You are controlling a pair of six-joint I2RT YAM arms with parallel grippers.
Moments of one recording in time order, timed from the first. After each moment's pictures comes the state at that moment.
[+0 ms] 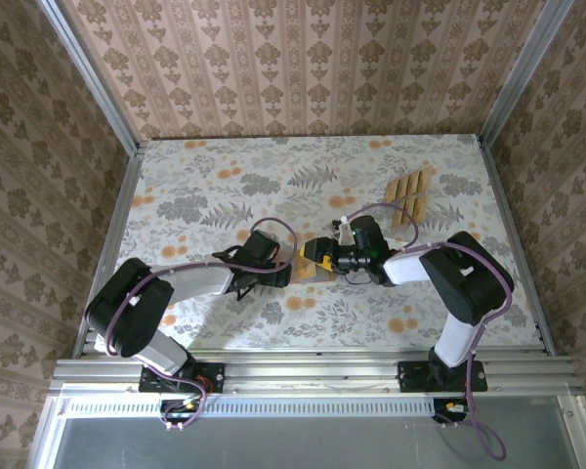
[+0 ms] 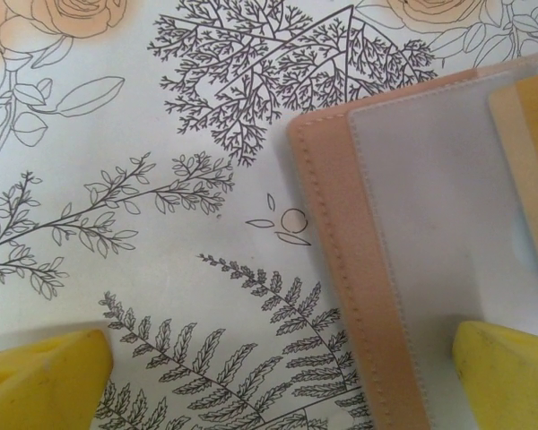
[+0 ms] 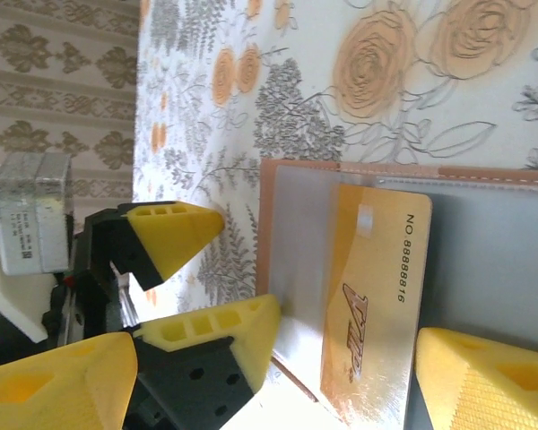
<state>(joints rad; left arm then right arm) -0.74 1.54 0.68 -0.18 -0.14 -0.44 0.49 1.75 0.66 0.50 -0.59 0.89</state>
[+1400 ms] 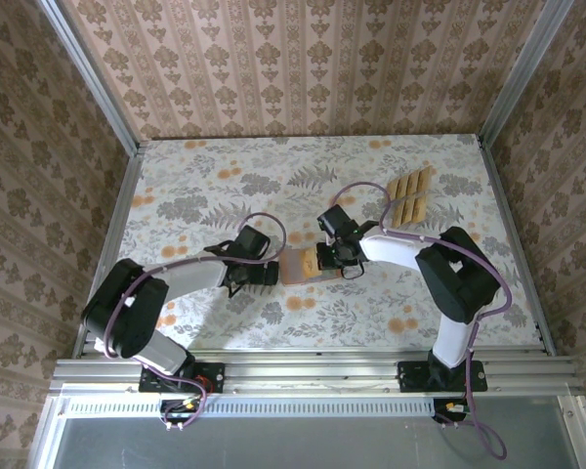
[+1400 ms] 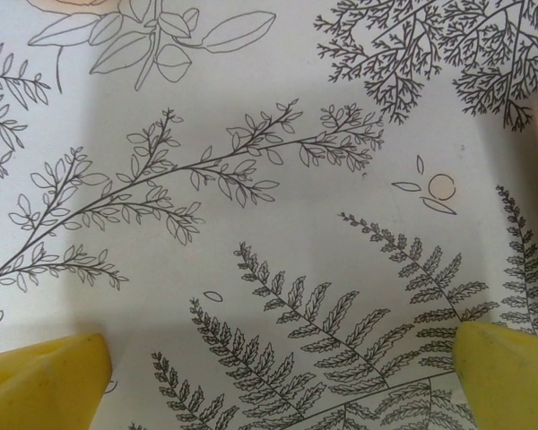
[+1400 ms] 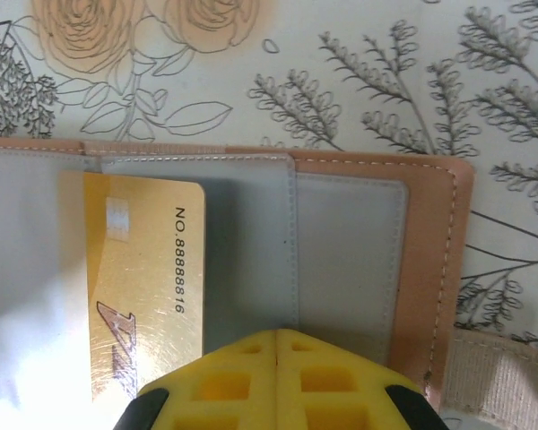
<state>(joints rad) -0.67 1.53 0.71 -0.33 -0.15 -0.44 0.62 1.81 1.05 -0.38 -0.08 0.50</state>
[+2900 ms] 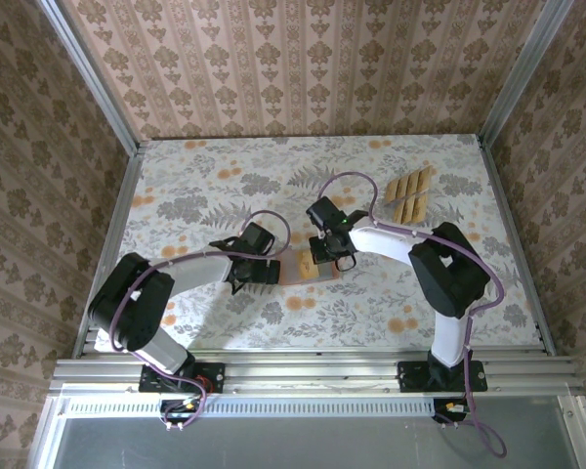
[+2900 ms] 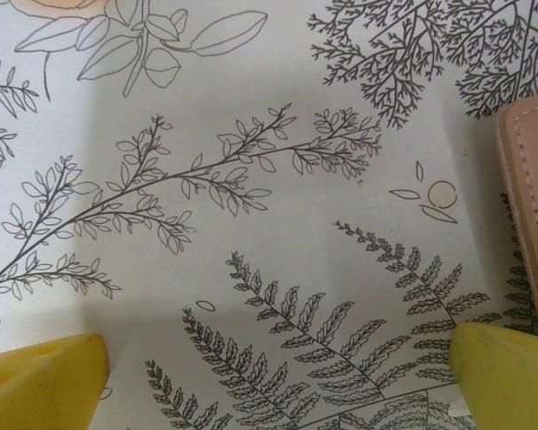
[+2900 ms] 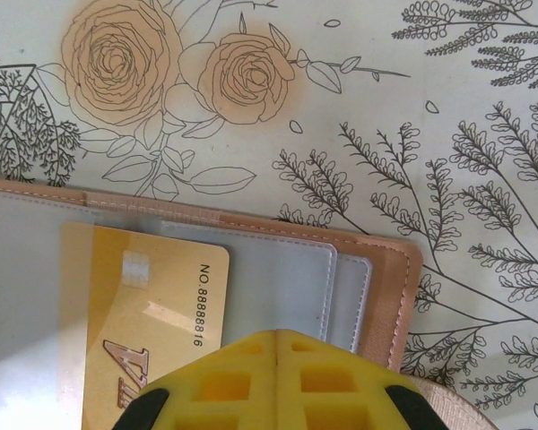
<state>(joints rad) -0.68 1.58 0.77 -0.39 -0.16 -0.44 0.64 1.87 1.21 -0.52 0.02 0.42</state>
